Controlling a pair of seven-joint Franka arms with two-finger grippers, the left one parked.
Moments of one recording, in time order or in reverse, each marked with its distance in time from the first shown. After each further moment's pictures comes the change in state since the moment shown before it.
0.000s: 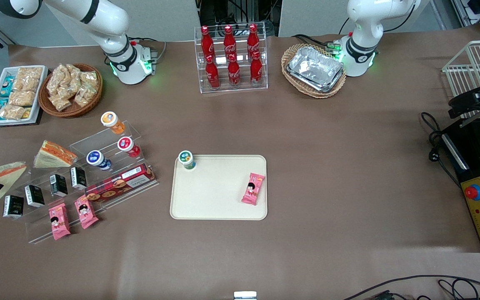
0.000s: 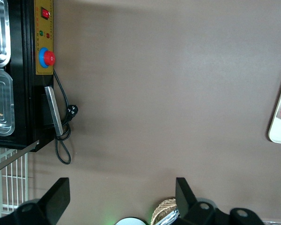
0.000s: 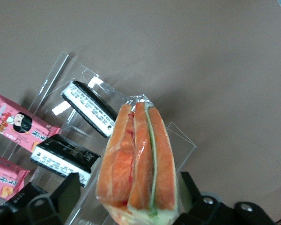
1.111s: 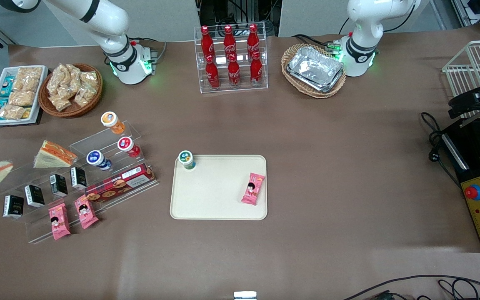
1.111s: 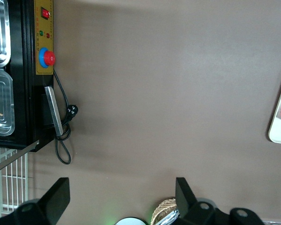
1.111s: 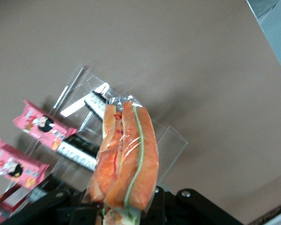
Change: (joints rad) arm -0.001 -0.055 0.002 0.060 0.000 -0.078 -0.005
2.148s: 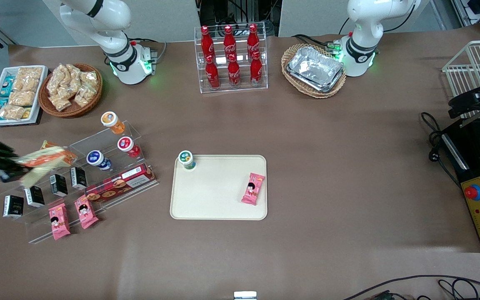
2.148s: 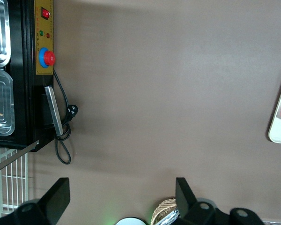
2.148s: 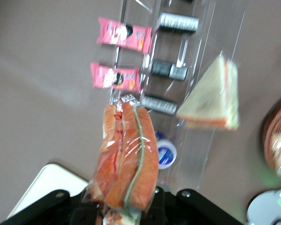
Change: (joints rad) arm 0.388 -0.134 0.025 0.123 0.005 -0.412 0.834
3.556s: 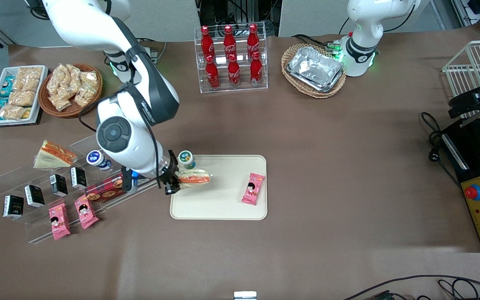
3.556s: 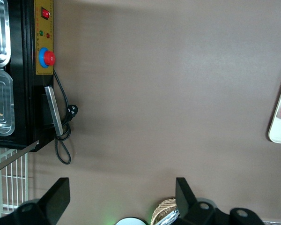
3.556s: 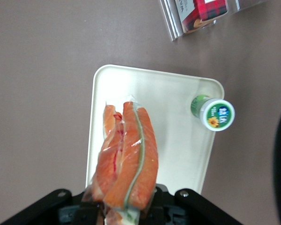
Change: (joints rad) arm 0.542 0.236 0.005 -0.015 0.076 0.390 1.012
